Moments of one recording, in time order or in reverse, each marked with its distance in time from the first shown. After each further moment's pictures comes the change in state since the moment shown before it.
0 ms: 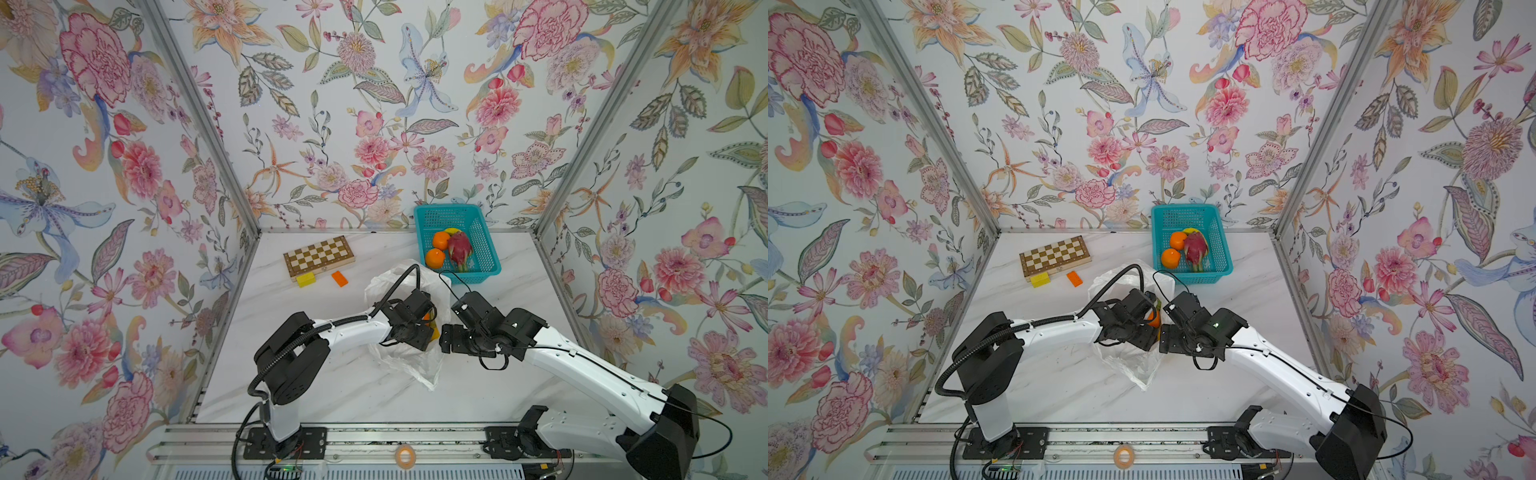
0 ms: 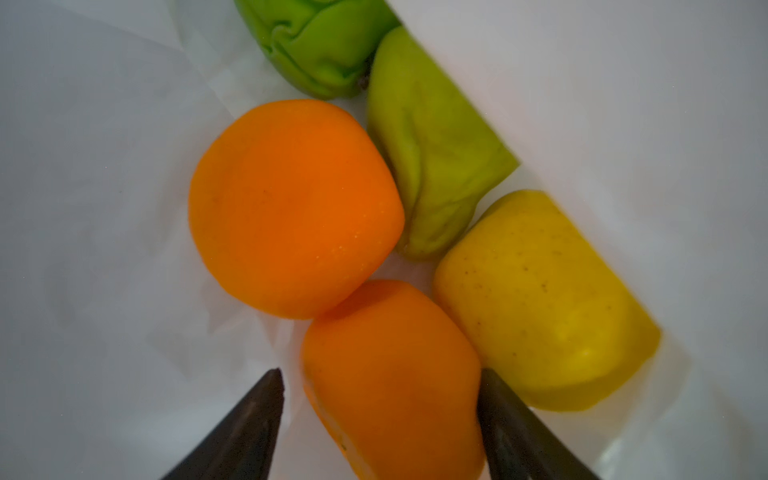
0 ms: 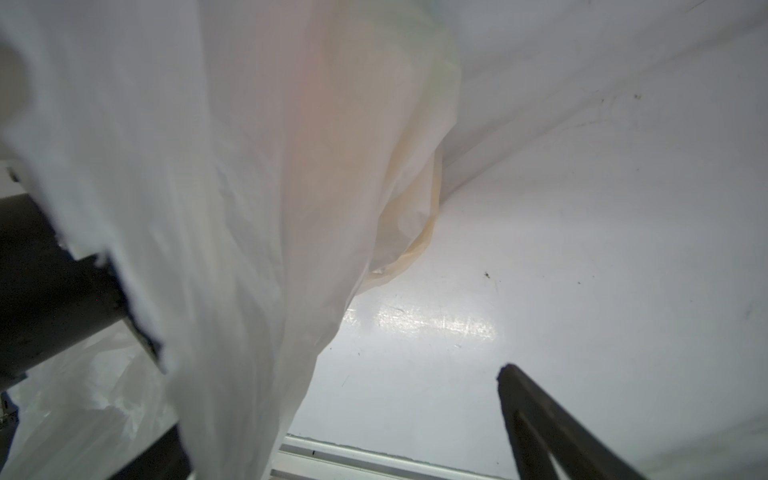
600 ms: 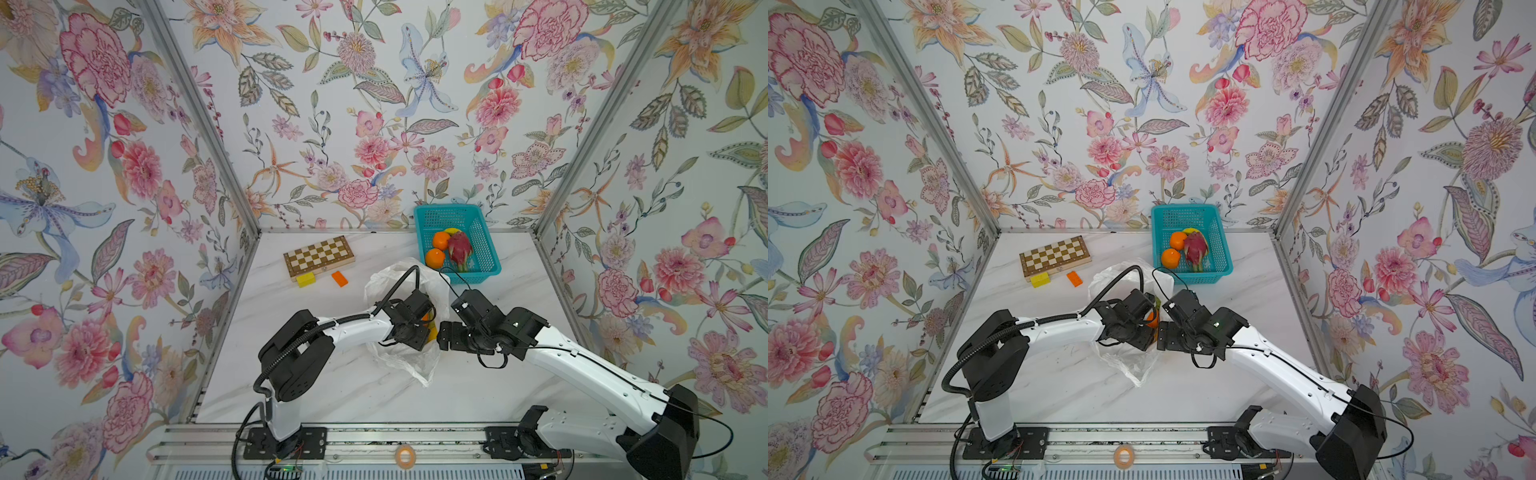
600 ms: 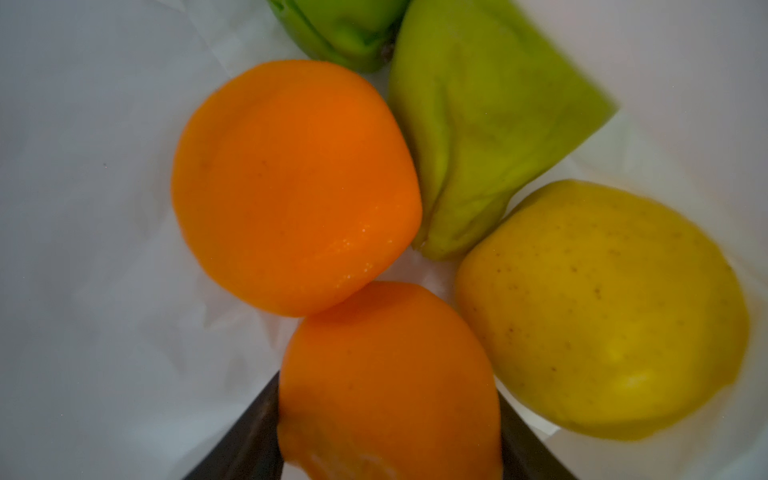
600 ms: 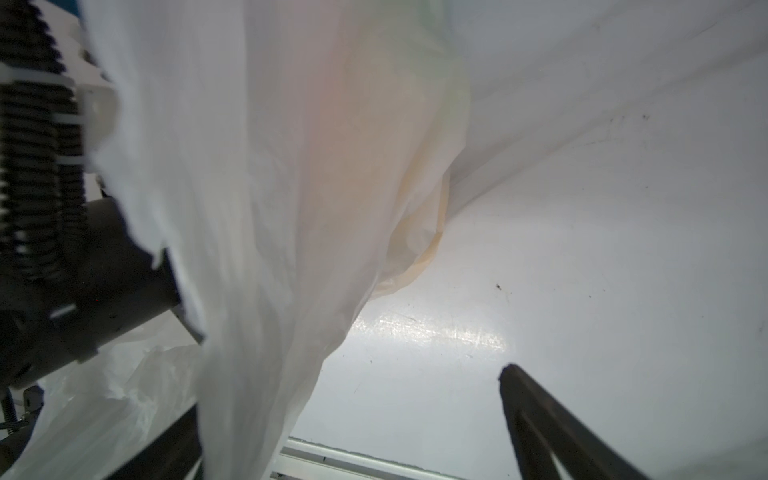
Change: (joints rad) left arm 0.010 0.013 -0.003 -0.021 -0.019 0.006; right arm 0.005 0.000 0.018 0.032 -0.001 -0.001
